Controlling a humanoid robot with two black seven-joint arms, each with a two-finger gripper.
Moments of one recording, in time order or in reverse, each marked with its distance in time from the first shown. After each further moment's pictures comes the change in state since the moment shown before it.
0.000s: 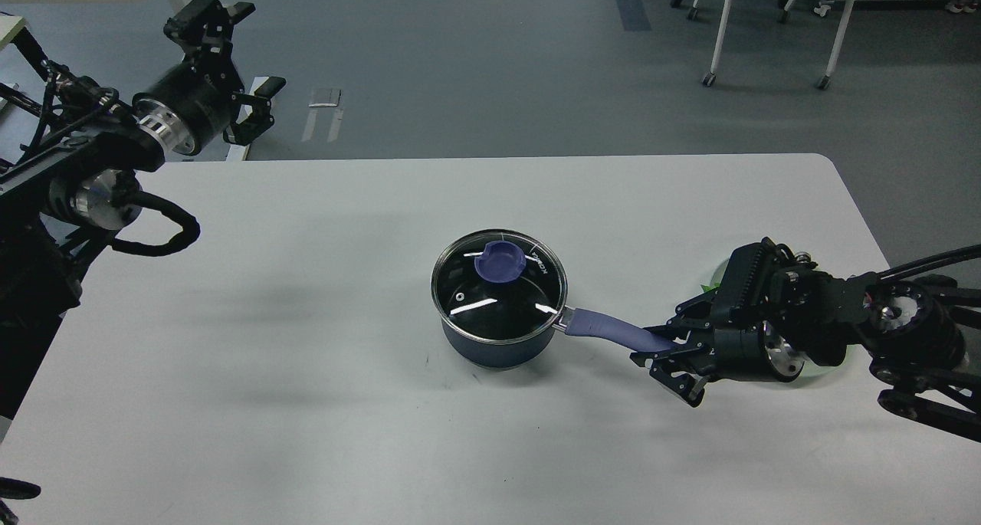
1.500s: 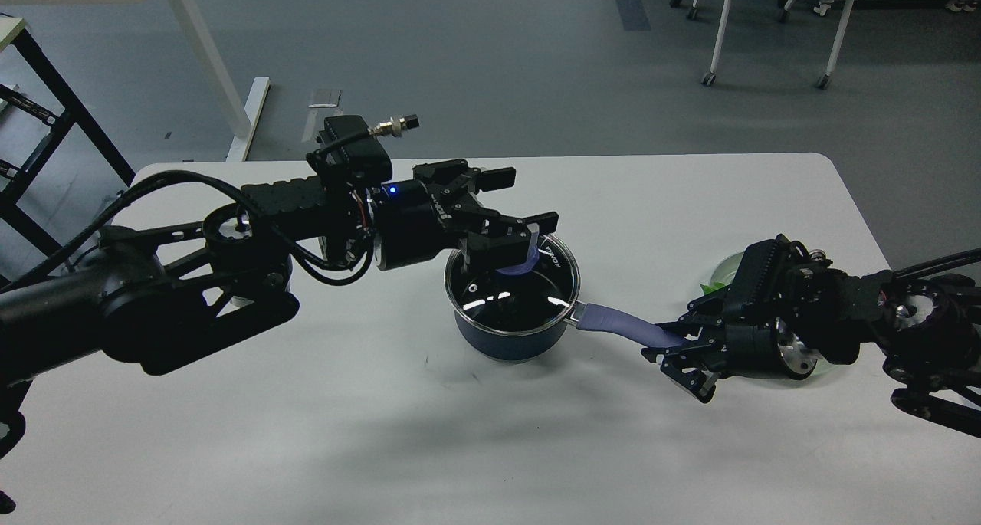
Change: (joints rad) left arm 0.001 -0.078 0.156 -0.615 1.755 0.309 -0.021; right arm -0.003 -0.028 0.008 0.005 0.002 0.000 0.000
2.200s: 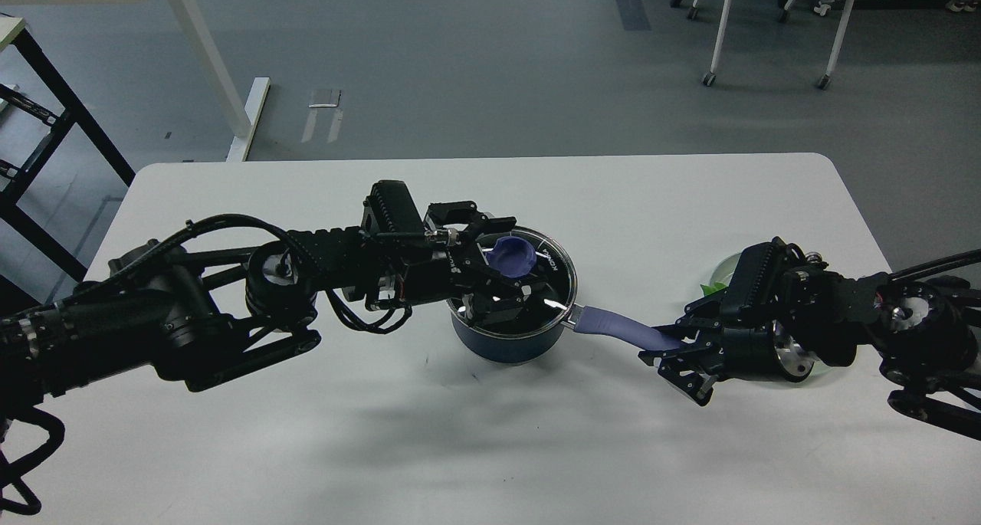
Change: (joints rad) left arm 0.002 -0.120 0.125 0.200 0.183 0.104 0.029; right arm -0.002 0.006 -0.003 0.002 0.000 0.001 0.000
